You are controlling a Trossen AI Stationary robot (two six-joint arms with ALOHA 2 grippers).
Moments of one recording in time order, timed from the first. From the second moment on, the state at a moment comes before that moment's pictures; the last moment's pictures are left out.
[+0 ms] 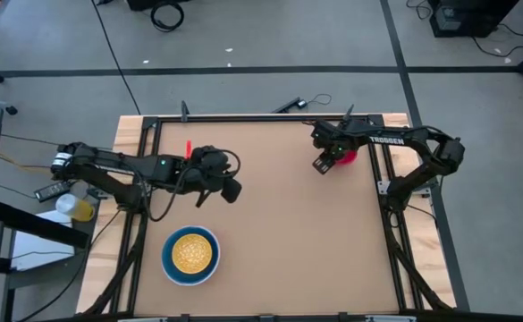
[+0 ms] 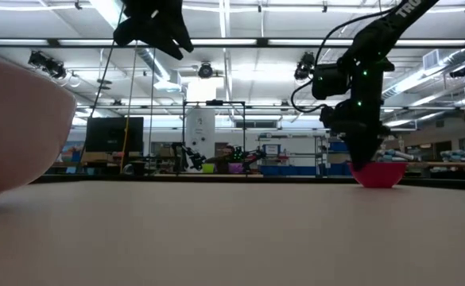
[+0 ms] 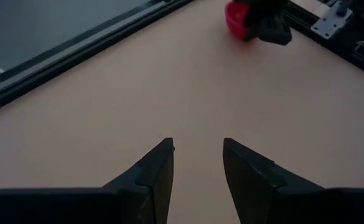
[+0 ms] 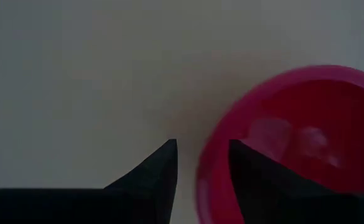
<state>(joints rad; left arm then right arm) -0.14 1.32 1.20 -0.71 -0.61 -0.75 -0.59 1.52 0.88 -0.78 0.11 0.21</state>
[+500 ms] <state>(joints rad) -0.15 1.18 1.20 -0.79 -0.53 -0.71 -0.40 1.52 0.91 -0.69 -0.02 0.32</state>
